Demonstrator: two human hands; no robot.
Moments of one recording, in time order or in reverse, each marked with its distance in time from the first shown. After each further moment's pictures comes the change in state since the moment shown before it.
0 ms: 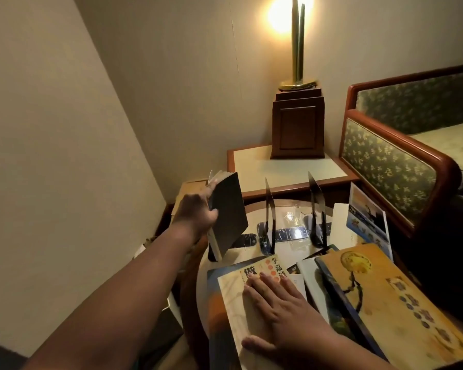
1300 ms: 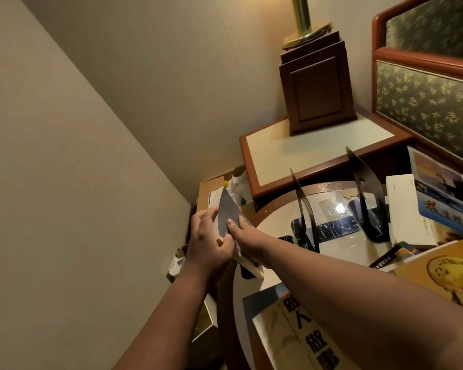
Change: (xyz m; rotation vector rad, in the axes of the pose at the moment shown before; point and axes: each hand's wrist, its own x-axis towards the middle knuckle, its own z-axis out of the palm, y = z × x) left_hand 0.000 -0.046 0.033 -0.141 -0.073 -0.117; right_hand 0.257 0.018 -0.056 1.389 0.075 0.295
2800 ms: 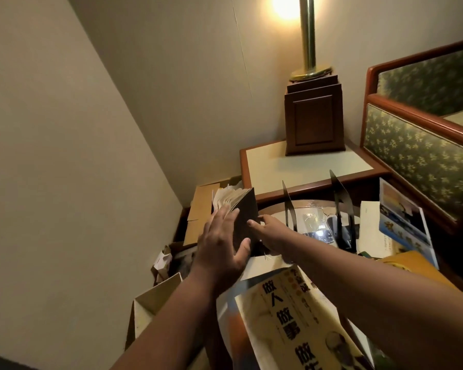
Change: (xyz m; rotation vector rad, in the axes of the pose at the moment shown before) left_hand -0.059 0.059 -0.008 0.177 0.021 0.165; right_hand -0.075 -0.004 -0.057 -0.253 0.193 -0.102
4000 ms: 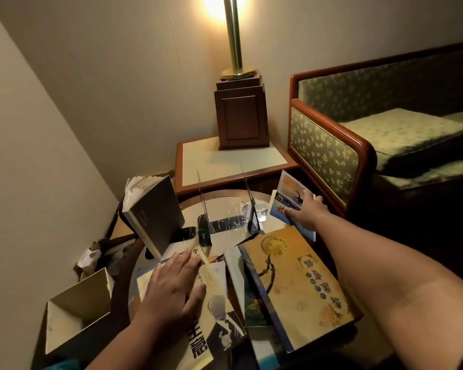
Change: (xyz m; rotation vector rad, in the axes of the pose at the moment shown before) left_hand -0.094 0.074 0.075 0.063 -0.337 0.013; right_hand -0.067 0.164 -0.245 -0.561 0.512 0.315
